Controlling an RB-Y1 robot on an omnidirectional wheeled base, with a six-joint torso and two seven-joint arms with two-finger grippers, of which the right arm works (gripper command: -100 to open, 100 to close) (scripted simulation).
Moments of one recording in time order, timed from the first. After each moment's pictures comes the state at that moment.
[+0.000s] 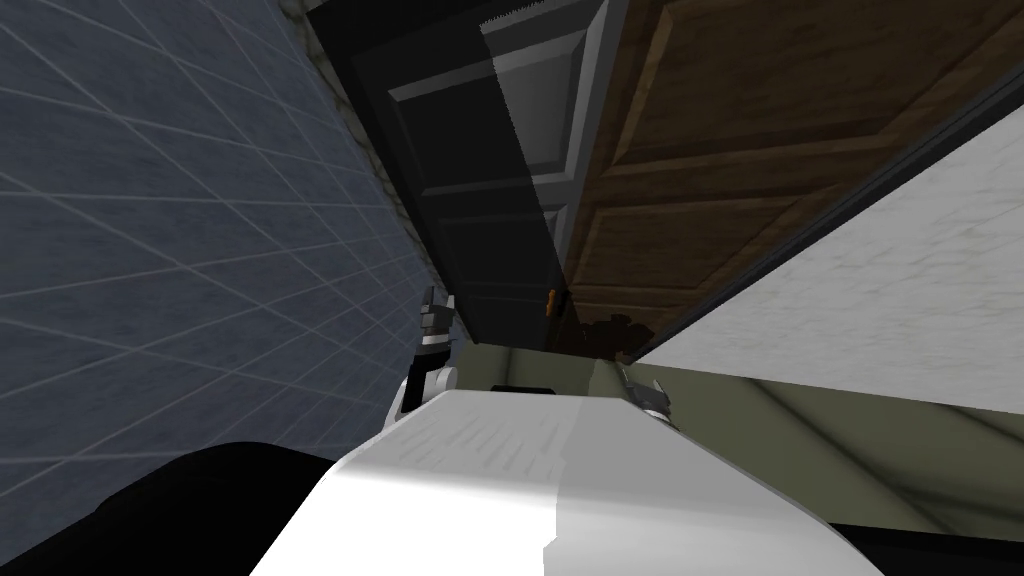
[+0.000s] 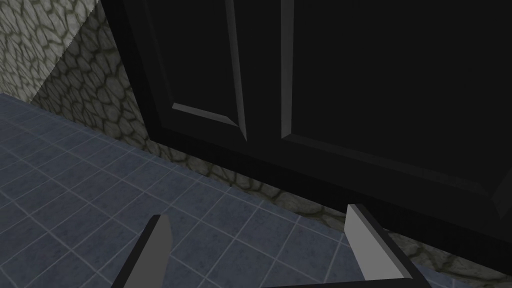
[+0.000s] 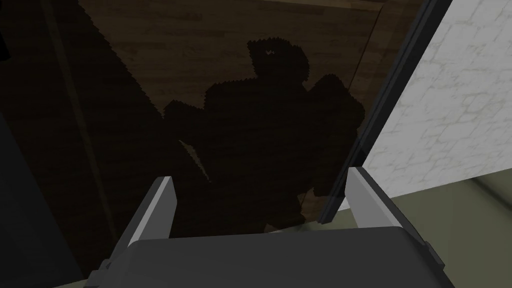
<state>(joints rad) 0.31 -0.44 0.09 -0.78 -0.62 -0.83 -1.49</state>
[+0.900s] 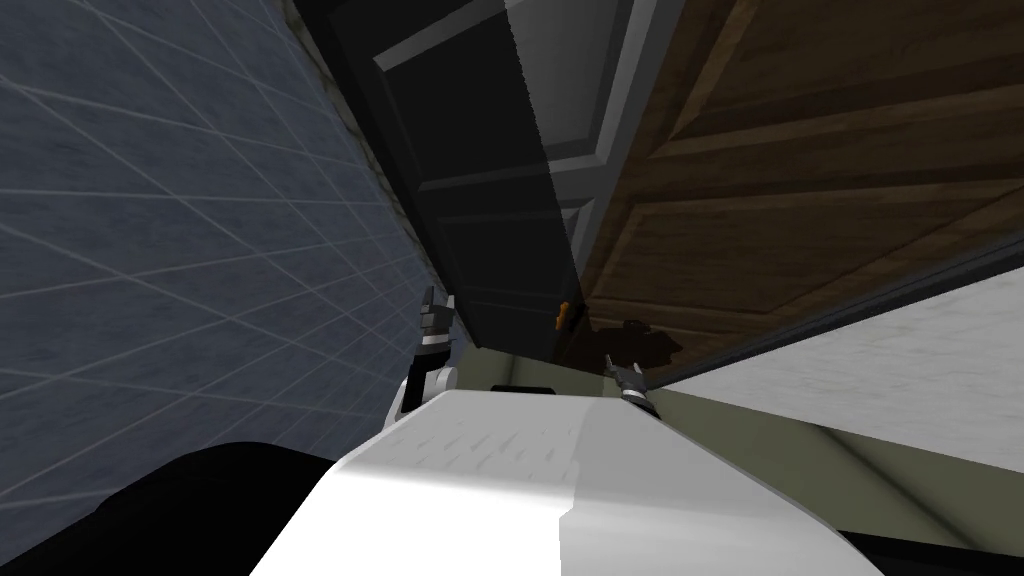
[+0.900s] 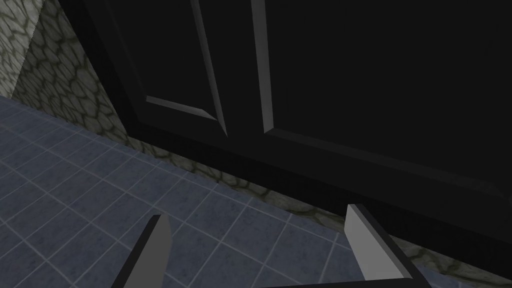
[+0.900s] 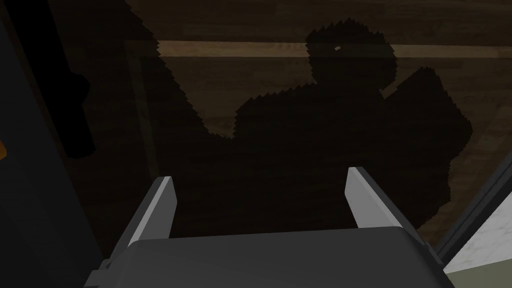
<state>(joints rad) 0.22 -0.40 0.11 -0.80 -0.61 -0.83 -1.49</state>
